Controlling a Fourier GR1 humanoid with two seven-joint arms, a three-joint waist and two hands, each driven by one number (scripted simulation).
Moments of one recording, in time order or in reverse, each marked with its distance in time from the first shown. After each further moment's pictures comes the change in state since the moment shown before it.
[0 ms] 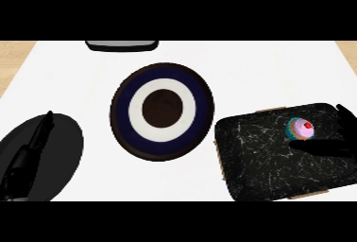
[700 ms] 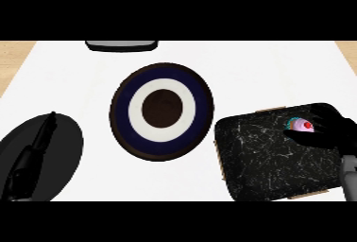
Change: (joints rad) left arm 0.011 -0.101 0.079 -0.033 -0.112 -0.072 0.022; right arm -0.065 0.099 -0.049 0.145 0.073 0.054 -0.110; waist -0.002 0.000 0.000
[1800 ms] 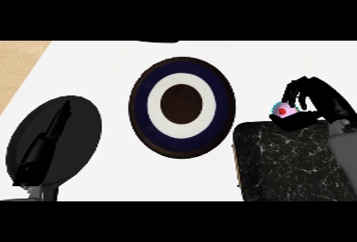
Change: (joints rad) left arm -0.084 -0.056 0.012 0.003 -0.054 -0.100 -0.023; right arm -0.277 -0.167 0.222 0.221 0.216 0.252 -0.606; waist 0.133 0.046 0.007
